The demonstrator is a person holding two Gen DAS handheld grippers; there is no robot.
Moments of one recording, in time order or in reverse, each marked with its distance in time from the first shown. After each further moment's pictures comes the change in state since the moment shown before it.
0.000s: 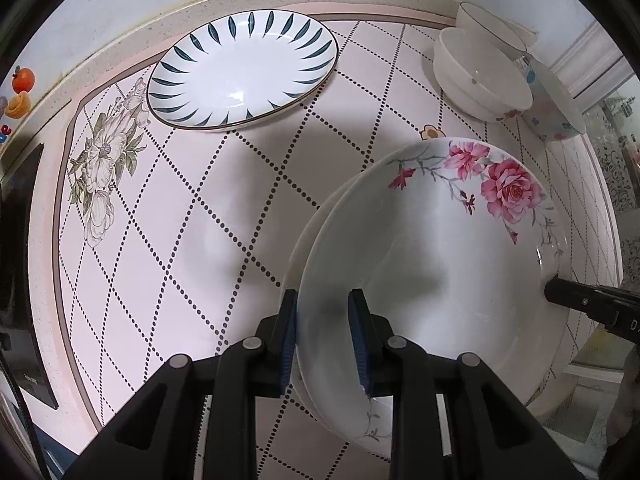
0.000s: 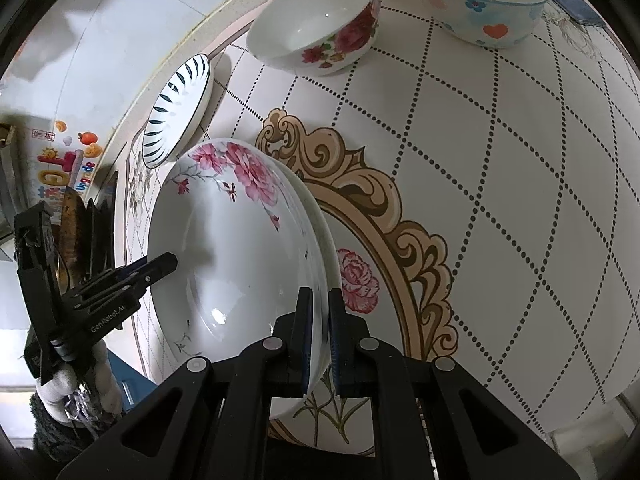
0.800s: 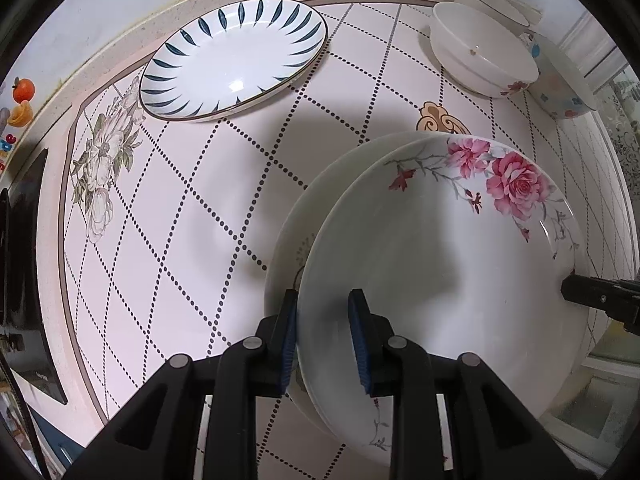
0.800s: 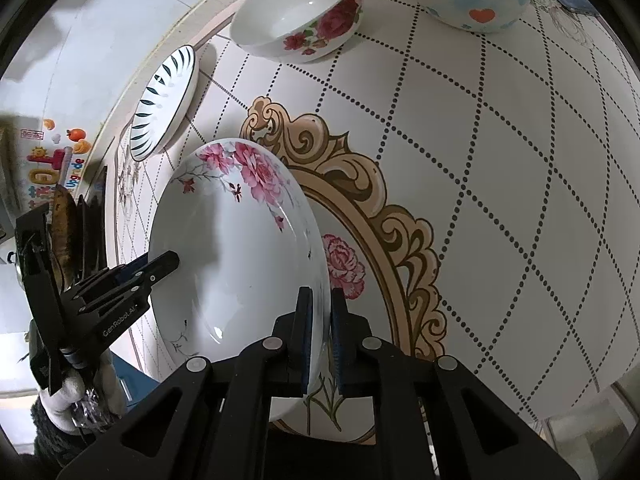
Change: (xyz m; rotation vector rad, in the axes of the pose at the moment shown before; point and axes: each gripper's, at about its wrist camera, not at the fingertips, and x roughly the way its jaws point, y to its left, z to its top) left arm 0.016 -0.024 0.002 0.022 0.037 0.067; right arm 0.006 -0.004 0.001 0.025 0.045 -0.031
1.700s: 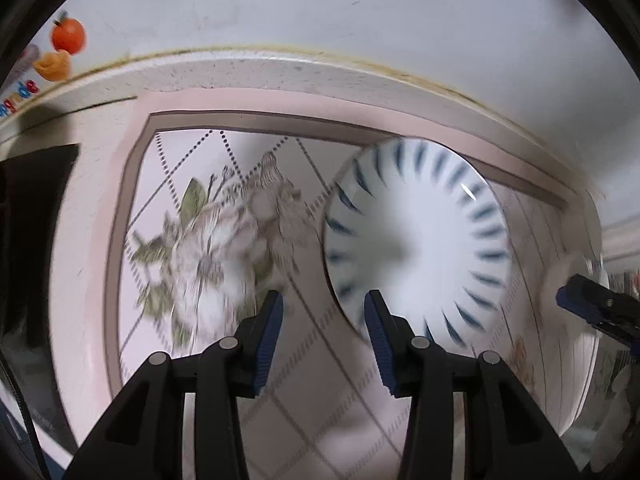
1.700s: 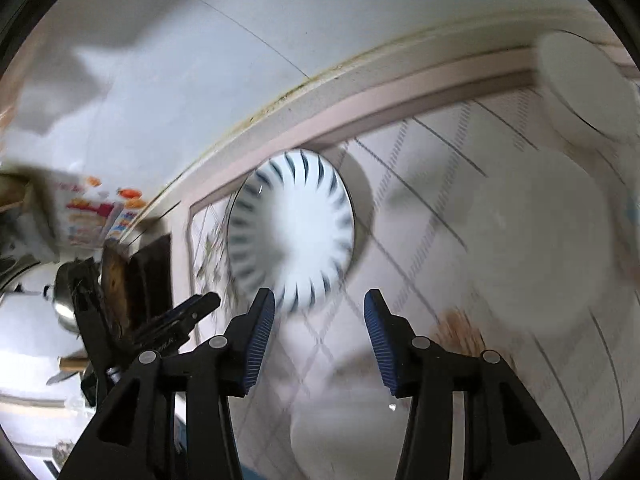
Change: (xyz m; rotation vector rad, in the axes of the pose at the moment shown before) left arm 0.001 0.206 0.125 -0.365 -0.085 -0.120; right arm 0.020 0.134 0.158 -0.073 -0.086 0.136
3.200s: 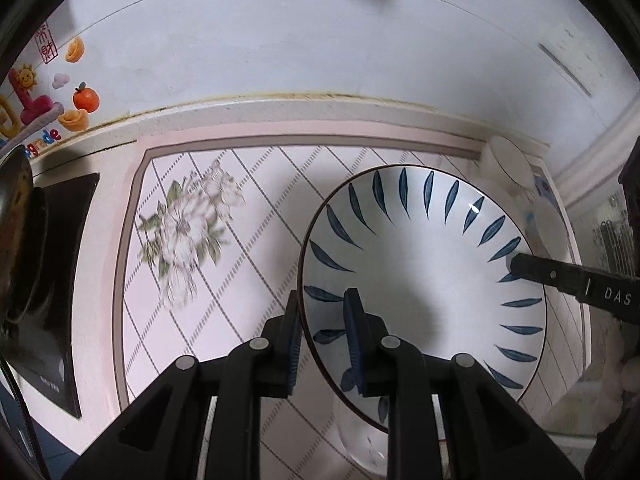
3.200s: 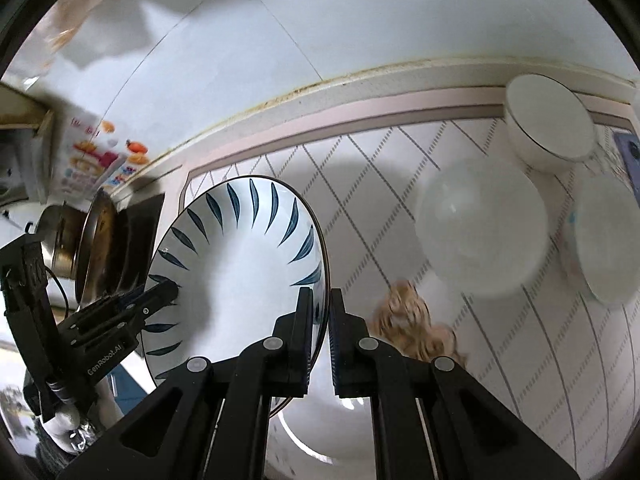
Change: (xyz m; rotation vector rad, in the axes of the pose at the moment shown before) left arm -0.106 -0.094 -0.110 0.168 -0.141 0.006; right arm -0.052 -0.025 -0.091 -0.210 -0.088 -0.061
